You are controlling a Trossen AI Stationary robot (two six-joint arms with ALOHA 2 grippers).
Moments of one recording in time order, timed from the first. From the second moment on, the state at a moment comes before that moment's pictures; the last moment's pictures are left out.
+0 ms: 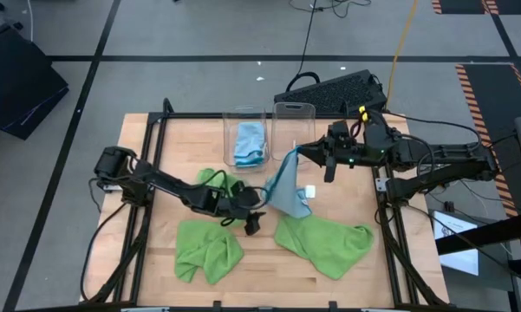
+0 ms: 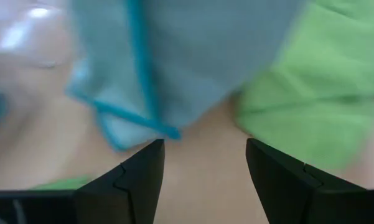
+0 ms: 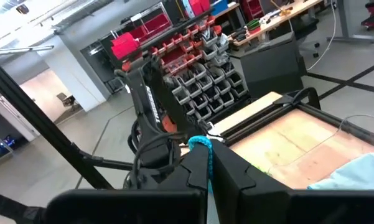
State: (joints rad) left arm -0.23 1.74 0.95 0.05 -0.36 -0.49; right arm 0.01 1.04 1.04 -0.08 0.16 0.51
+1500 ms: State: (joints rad) left arm -0.14 1.91 0.95 0.21 -0.45 -0.68; right arm 0.01 1.04 1.04 -0.11 0.07 0.51
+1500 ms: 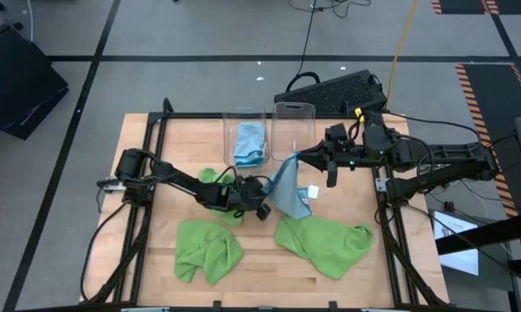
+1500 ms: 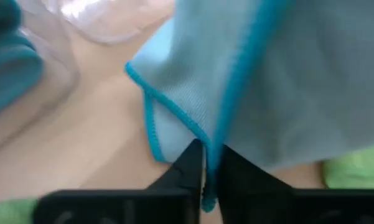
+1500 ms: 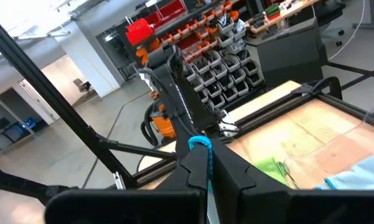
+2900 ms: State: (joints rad) left arm -0.20 0.82 0.95 -0.33 -0.23 -0.43; right arm 0.05 0.97 1.04 -0.02 0.13 0.77
